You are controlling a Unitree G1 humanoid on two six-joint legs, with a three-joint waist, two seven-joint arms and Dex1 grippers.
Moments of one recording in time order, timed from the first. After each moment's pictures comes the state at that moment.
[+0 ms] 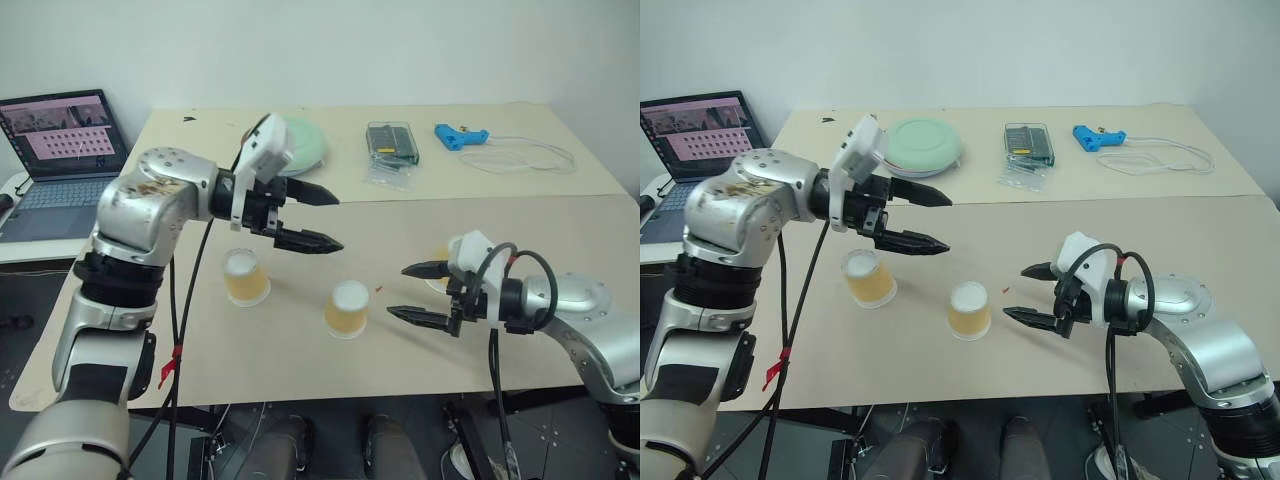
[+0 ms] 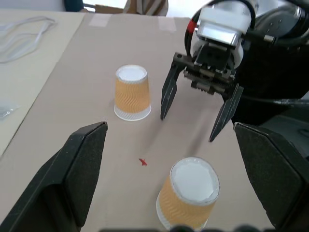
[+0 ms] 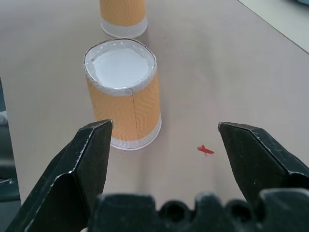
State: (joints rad) left arm -0.98 0.64 -0.06 -0.08 -0.51 0.87 -1.23; right arm -0.28 -0.87 0.00 -0.46 0.51 0.64 0.93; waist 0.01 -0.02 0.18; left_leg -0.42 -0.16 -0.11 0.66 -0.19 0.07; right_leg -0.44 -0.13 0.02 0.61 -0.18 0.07
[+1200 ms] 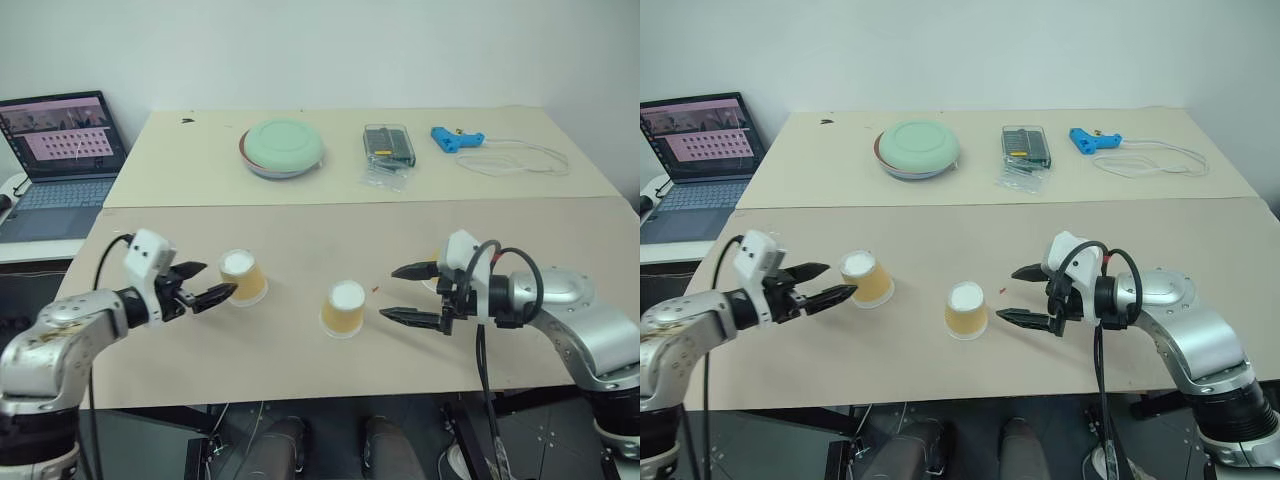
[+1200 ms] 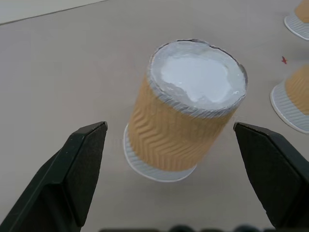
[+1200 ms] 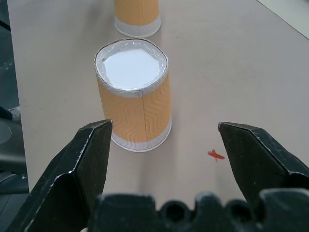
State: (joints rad) left arm -0.22 0.72 0.23 -0.26 -0.53 0.84 -0.78; right arm -0.32 -0.84 0.05 -0.40 0.48 0.63 0.98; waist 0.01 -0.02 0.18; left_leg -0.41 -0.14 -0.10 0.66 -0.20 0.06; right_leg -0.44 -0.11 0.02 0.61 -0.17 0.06
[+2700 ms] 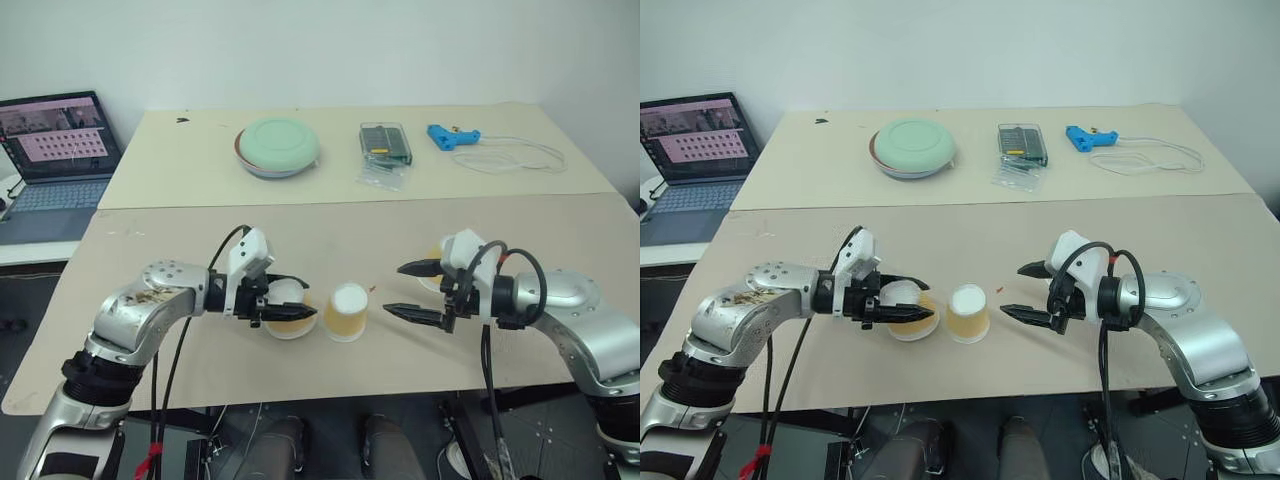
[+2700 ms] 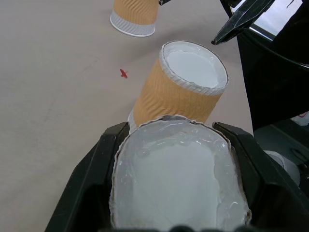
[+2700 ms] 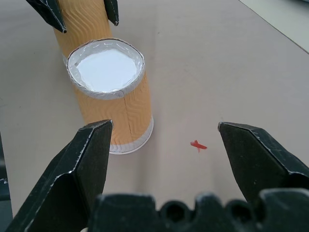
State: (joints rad) left arm -0.48 0.69 -0.14 -0.23 -0.55 0.77 -1.07; right arm -0.30 -0.84 0.02 -0.42 0.46 0.63 0.93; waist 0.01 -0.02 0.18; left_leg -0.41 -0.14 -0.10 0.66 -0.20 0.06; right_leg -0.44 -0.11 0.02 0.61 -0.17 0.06
